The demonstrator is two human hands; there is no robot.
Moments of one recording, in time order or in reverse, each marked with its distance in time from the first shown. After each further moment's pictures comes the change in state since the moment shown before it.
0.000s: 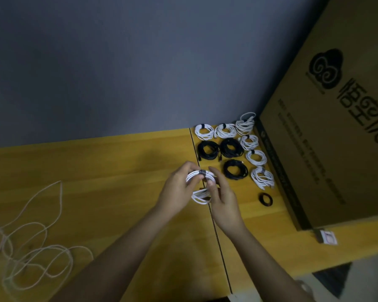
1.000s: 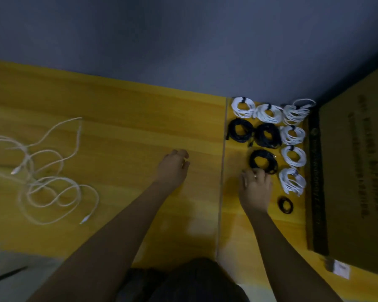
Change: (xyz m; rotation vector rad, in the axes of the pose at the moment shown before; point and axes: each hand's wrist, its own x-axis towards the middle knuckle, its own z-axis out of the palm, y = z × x) left_hand -0.001 -0.083 0.010 0.439 -0.072 -0.492; right_hand 0.073 0.141 -0.030 -1.055 0.045 -0.205
